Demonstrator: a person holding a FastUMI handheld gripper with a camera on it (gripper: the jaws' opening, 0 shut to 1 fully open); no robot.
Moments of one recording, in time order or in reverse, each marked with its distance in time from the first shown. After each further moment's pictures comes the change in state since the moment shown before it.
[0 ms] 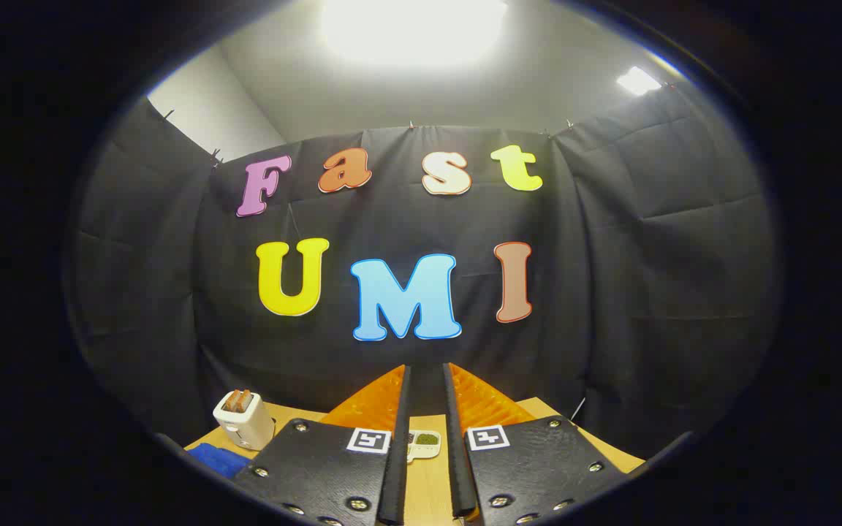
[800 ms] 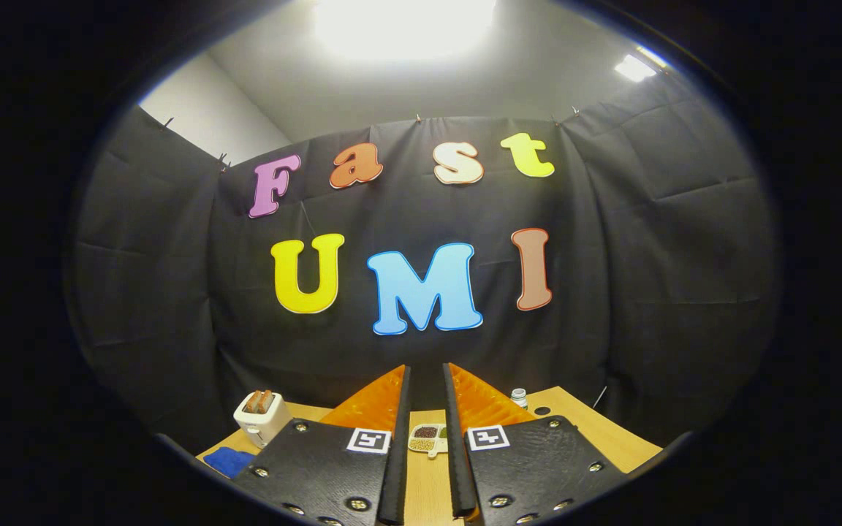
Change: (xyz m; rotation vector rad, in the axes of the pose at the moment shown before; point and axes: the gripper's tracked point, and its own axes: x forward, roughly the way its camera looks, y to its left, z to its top) arm 0.001 0.022 -0.011 0.034 0.029 0.059
